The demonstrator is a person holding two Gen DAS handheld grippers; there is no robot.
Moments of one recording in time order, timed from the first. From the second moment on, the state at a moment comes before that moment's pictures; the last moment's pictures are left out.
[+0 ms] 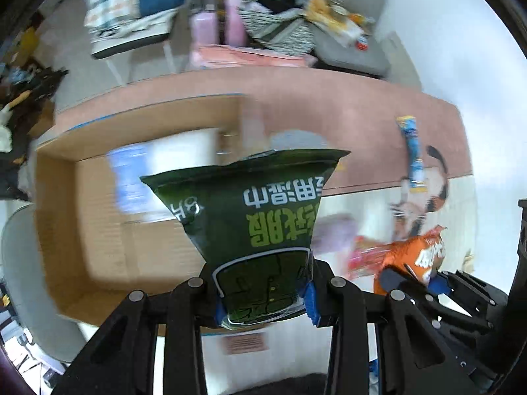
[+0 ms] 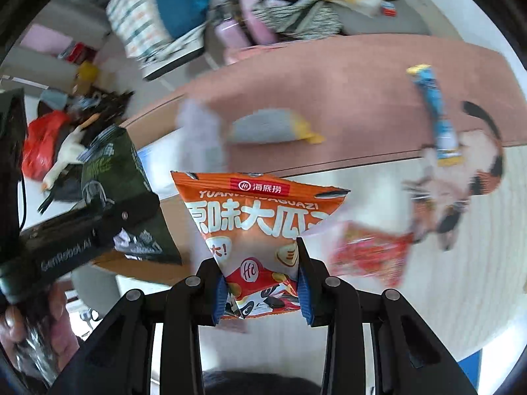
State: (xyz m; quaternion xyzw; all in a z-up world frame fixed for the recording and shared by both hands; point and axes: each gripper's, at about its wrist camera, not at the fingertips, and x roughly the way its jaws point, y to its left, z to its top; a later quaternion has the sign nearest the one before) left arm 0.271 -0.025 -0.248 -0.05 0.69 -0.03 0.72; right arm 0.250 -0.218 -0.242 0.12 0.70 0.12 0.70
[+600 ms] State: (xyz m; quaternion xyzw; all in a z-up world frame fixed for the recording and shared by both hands) left arm 0.335 0.186 -0.351 -0.03 0.76 0.06 0.64; right arm 0.253 -0.015 -0.352 0.03 0.76 0.05 0.65
